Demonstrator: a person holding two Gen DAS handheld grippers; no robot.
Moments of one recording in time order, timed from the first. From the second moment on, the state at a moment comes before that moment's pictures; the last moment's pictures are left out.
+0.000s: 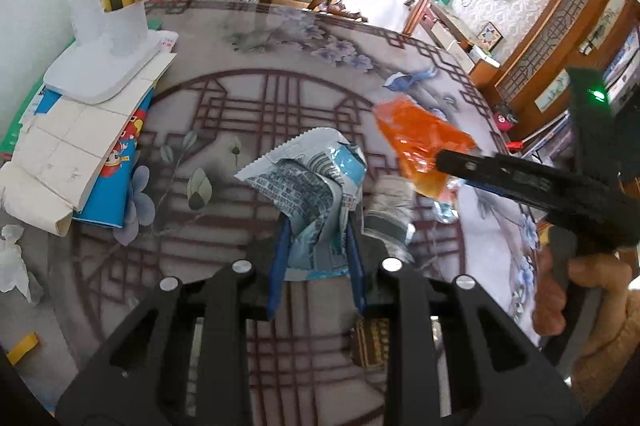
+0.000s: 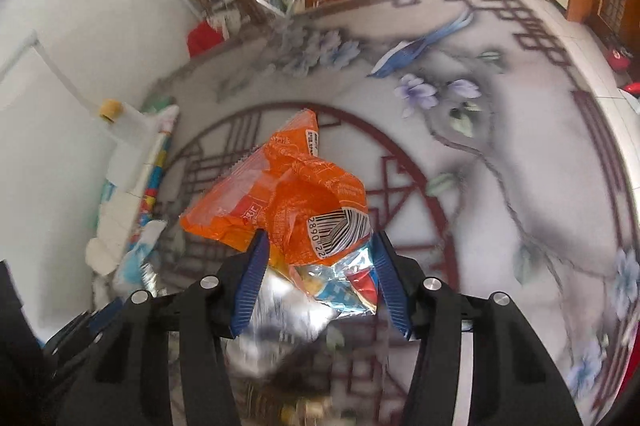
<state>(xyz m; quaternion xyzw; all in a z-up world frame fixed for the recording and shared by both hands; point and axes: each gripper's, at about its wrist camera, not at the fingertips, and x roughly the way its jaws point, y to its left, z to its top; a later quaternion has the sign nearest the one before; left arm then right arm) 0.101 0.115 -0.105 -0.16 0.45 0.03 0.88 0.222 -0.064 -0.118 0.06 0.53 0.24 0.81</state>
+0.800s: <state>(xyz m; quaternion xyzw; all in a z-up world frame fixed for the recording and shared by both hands) 0.041 0.036 -0.056 -0.11 0.41 -0.05 0.90 0.053 -0.183 -0.079 0.14 0.47 0.15 0.86</state>
